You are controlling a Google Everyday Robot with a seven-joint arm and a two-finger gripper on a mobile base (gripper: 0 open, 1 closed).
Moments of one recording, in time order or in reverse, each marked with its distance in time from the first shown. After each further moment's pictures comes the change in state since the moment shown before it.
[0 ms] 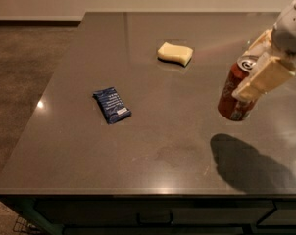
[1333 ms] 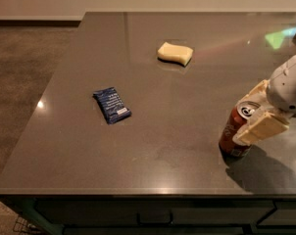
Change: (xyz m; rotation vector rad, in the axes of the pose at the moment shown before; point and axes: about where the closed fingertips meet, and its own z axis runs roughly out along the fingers) arm 0.063 0.029 0.061 -0.008 0.045 0.029
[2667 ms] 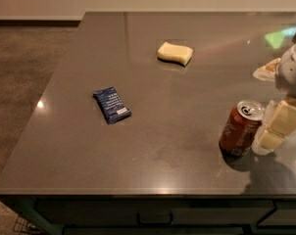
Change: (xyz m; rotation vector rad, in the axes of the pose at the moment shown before) arm 0.000 -0.012 -0.028 0.073 0.115 -0.041
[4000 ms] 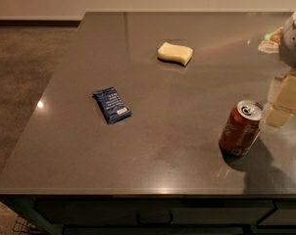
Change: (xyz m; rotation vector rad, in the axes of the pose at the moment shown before) arm -0.020 -0.017 -0.043 0.084 0.106 -0.064
